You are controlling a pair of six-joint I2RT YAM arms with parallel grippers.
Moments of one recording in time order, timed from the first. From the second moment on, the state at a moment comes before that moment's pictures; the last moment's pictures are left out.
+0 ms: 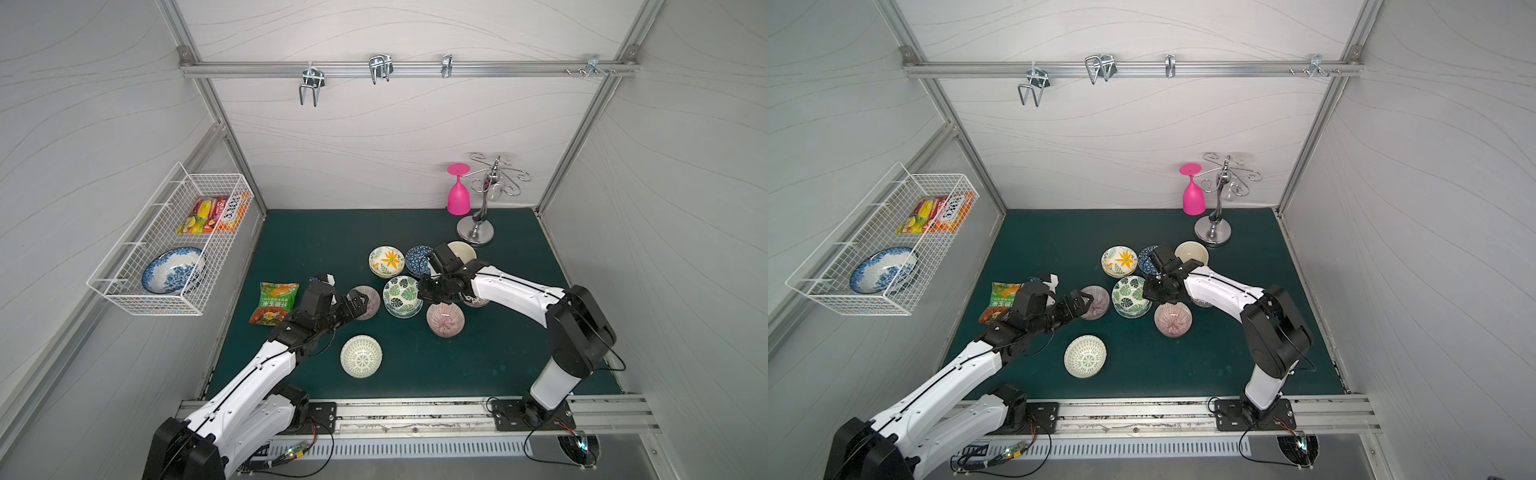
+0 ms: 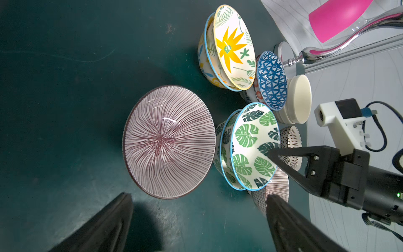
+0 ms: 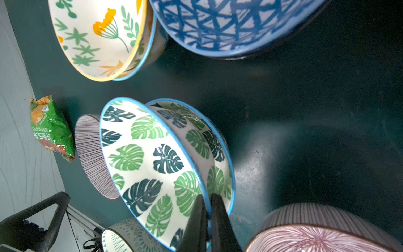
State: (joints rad) left arm -0.39 0.91 0.51 -0.32 0.16 -0.86; right arm 0.72 1.70 1.17 -0.54 -0.22 0.81
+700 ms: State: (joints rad) left arm -0.39 0.92 0.53 -0.32 0.16 -0.86; right arm 0.72 1.73 1.17 -0.54 -0.24 0.80
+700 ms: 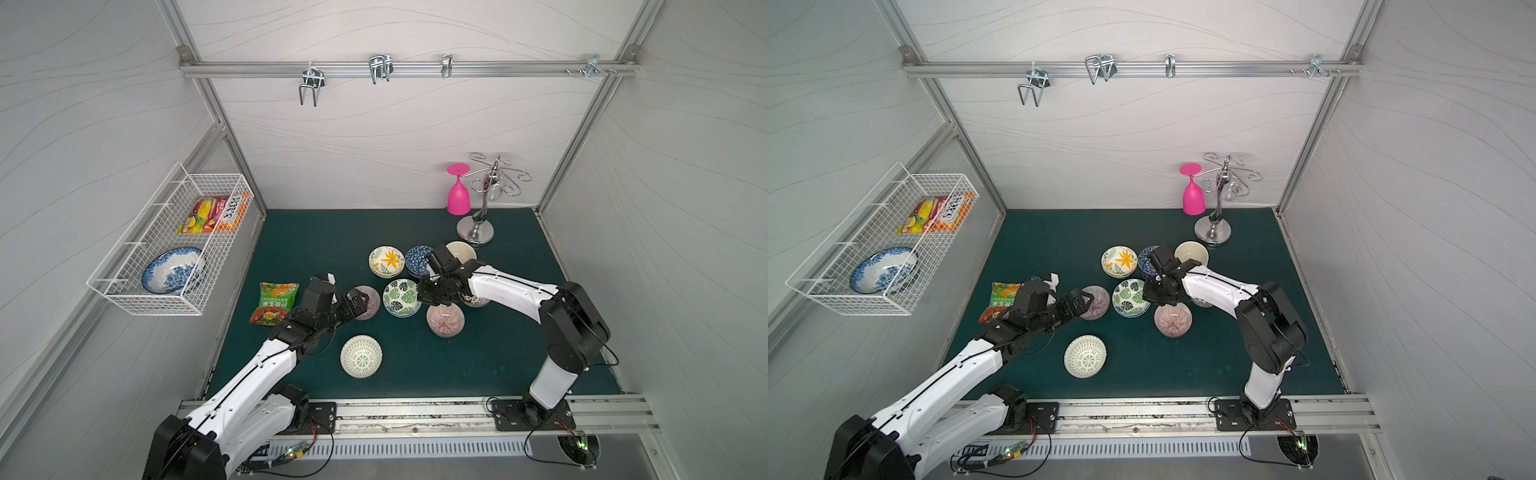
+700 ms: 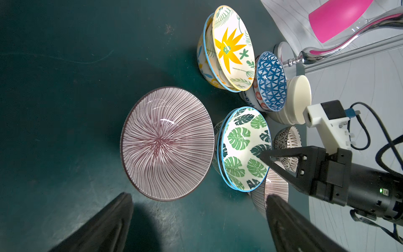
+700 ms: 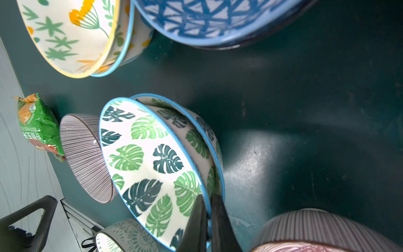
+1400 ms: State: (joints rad) left arm -0.39 0.90 0.53 -0.32 0.16 -0.86; right arm 0.71 1.52 1.18 -0.64 -0.14 0.82
